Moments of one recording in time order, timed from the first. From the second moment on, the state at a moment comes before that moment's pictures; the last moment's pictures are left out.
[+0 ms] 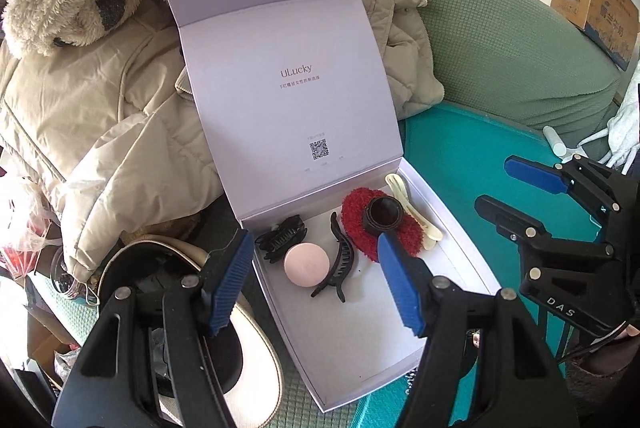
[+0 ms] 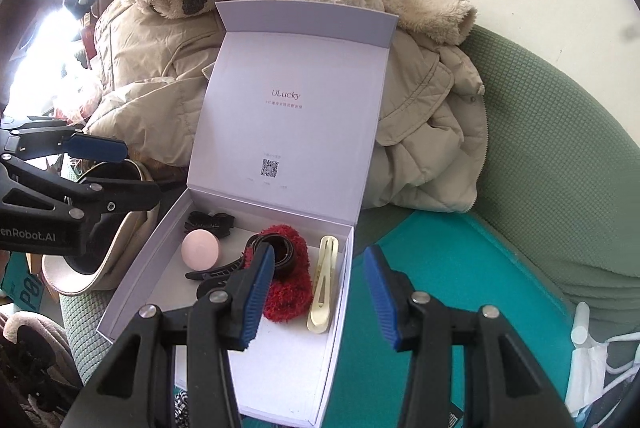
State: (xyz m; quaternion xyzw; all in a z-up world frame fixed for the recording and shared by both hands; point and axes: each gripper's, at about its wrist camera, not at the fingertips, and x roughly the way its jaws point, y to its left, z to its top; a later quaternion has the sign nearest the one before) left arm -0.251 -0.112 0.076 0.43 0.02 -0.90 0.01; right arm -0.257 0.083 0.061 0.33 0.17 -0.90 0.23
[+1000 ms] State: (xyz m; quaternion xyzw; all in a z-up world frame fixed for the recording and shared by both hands) left arm -0.105 -0.044 0.128 0.38 0.00 -0.93 -0.01; right arm -0.123 0.135 0.108 0.29 0.13 -0.92 0.24
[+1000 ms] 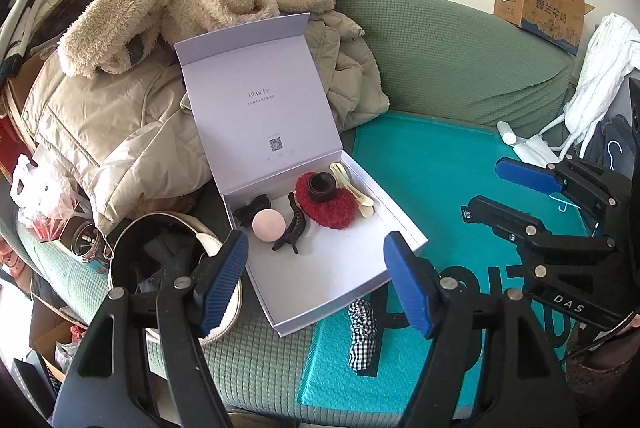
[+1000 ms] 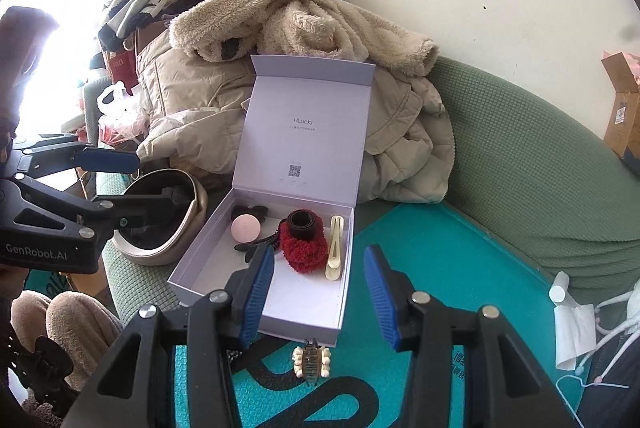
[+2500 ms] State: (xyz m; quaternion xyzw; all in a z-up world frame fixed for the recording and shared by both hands) left arm -0.004 -0.029 0.003 0.45 0.02 -0.89 -0.03; right arm -0.047 0.143 0.009 0.36 0.11 -0.90 0.22
